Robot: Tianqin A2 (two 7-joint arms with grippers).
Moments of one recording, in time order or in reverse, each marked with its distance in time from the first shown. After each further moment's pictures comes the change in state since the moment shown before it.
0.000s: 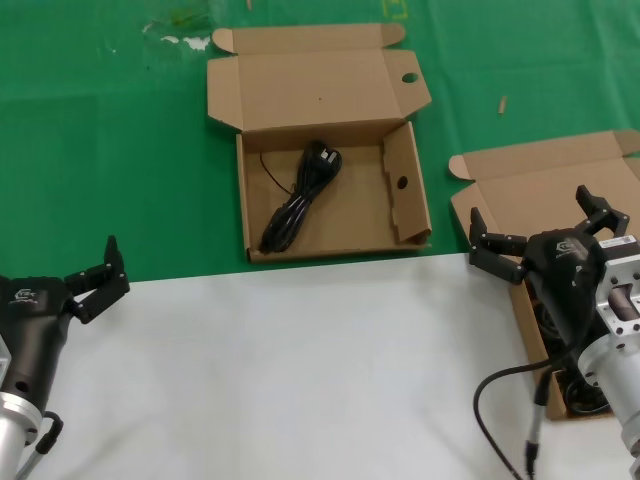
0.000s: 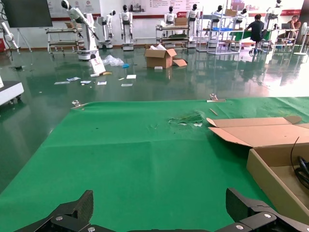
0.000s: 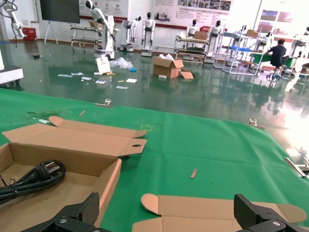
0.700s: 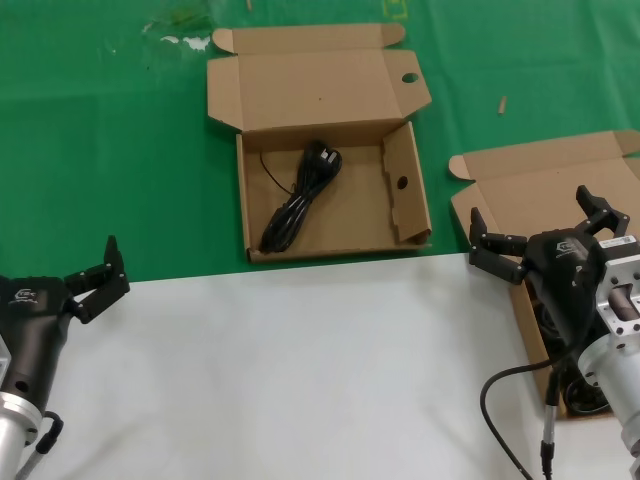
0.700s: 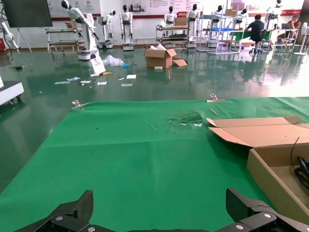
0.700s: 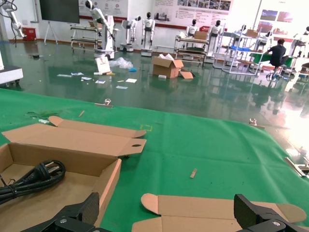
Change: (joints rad) left arm 0.000 0.000 0.000 0.000 0.000 0.000 0.000; right arm -0.001 0.000 0.001 0.001 0.000 0.001 0.002
